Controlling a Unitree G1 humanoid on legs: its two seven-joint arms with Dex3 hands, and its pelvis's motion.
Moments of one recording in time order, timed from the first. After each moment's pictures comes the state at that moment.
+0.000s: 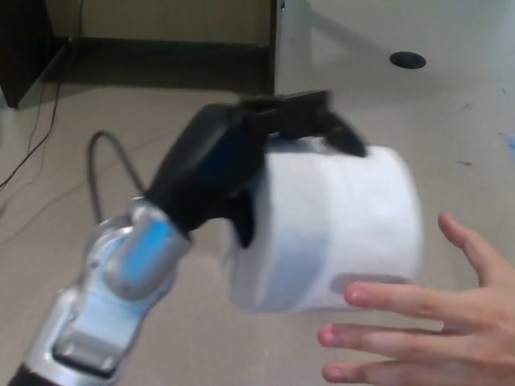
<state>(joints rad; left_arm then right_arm) -0.59 0.29 -0.28 -0.19 0.28 -0.23 -0.15 -0.30 -0.46 0.34 1.24 -0.48 -0.41 -0.23</state>
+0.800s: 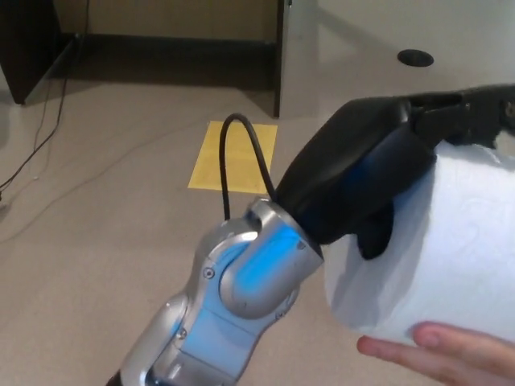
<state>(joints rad) -0.65 0.08 -0.48 -0.40 0.41 0.12 -0.21 -0.32 -0.46 0.33 1.24 -0.48 -0.41 -0.22</state>
